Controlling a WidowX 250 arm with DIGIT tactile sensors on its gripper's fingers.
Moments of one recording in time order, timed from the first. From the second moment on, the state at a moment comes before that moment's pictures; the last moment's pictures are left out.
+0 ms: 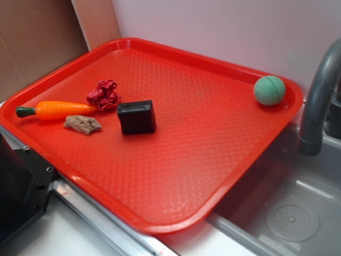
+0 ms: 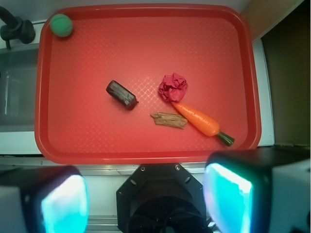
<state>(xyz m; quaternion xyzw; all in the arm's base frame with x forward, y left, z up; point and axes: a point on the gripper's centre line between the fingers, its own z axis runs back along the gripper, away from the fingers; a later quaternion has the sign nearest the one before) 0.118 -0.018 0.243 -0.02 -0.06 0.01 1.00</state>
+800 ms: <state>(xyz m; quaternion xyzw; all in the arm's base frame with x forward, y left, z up) 0.141 -0.029 0.214 -0.03 -0.10 -0.08 0.99</state>
